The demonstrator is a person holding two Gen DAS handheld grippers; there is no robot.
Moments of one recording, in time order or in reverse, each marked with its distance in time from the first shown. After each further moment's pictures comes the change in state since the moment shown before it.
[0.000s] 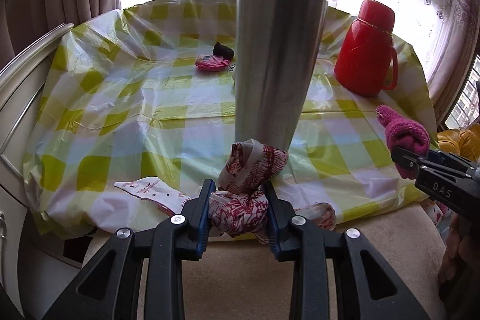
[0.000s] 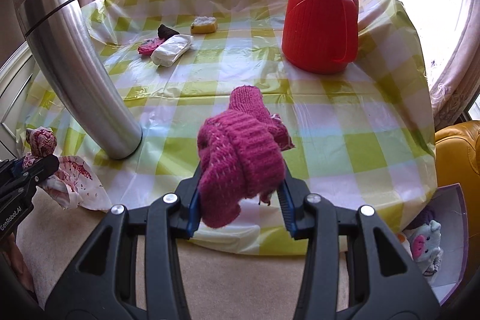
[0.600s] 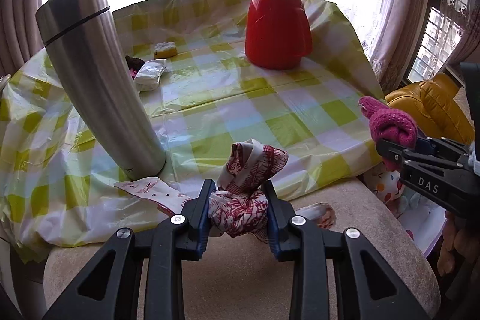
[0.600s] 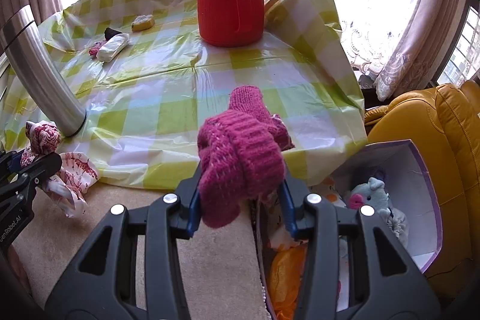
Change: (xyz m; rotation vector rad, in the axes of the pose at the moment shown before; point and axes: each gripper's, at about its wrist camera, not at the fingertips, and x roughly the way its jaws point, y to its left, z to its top) left arm -0.009 -0.121 -0.005 0.216 0.033 -0.150; right arm -0.040 -0.101 -0.044 0.115 0.043 -0.146
